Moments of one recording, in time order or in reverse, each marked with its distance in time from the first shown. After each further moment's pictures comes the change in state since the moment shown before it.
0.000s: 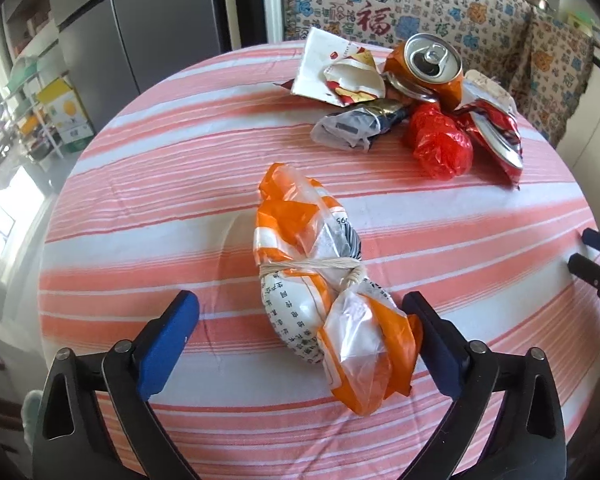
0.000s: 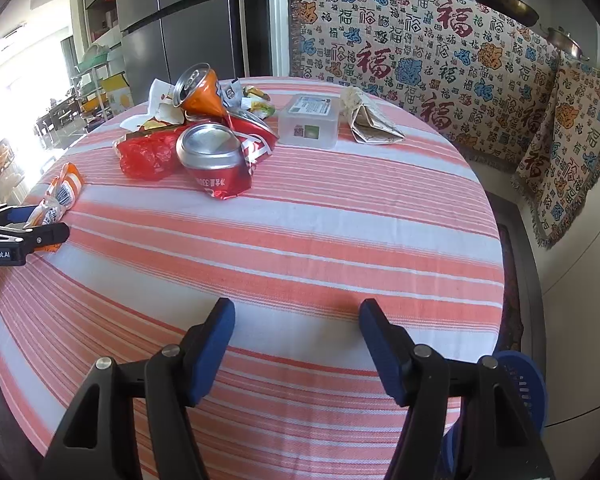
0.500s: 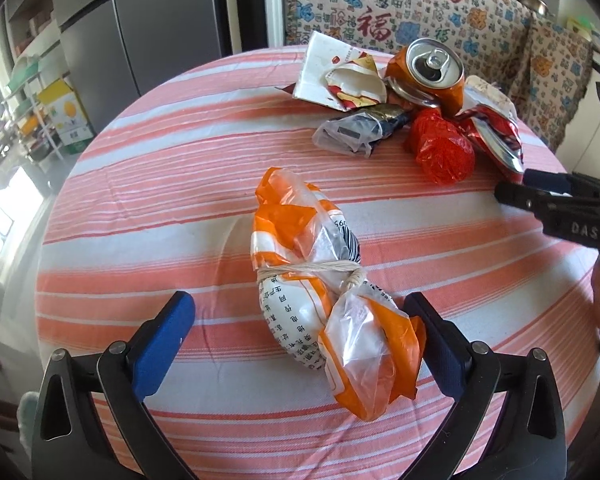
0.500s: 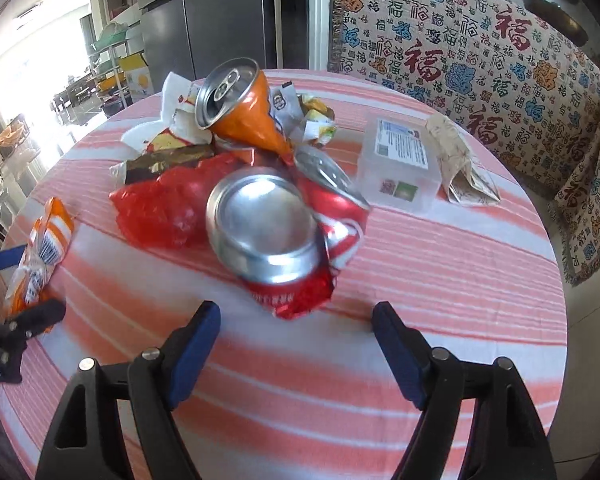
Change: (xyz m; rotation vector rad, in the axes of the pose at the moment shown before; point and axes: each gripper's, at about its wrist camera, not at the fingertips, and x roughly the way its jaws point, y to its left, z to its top) left arm -0.001 0.003 -0.001 0.001 -0.016 -0.003; right arm 0.061 0.042 0.078 -0.067 0.053 0.063
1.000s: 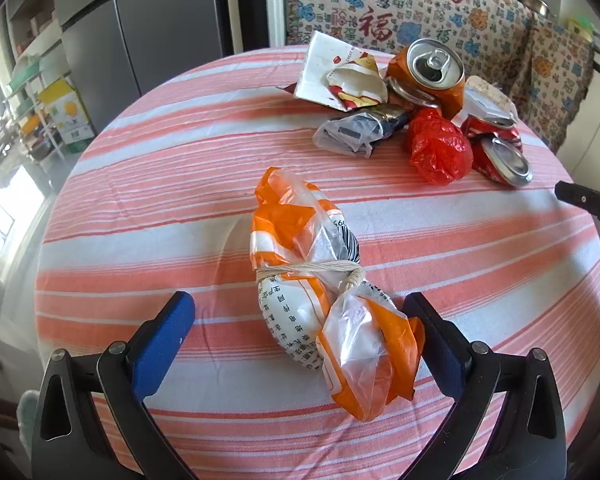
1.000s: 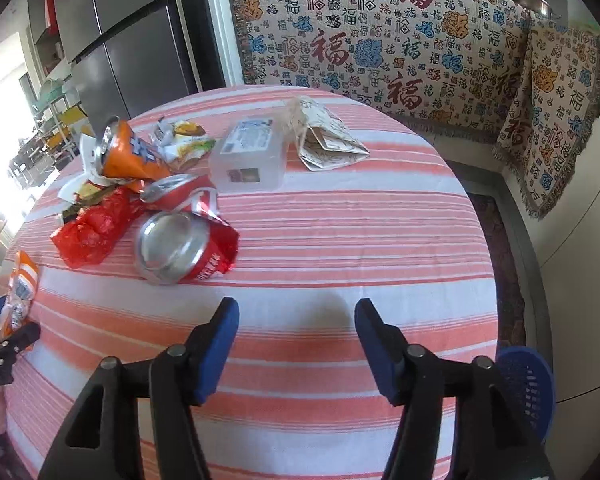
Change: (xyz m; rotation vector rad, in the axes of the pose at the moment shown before) left arm 0.000 0.001 0.001 -0.005 0.001 0.001; right arm -0.046 -0.072 -0.026 0.235 -0.030 -0.071
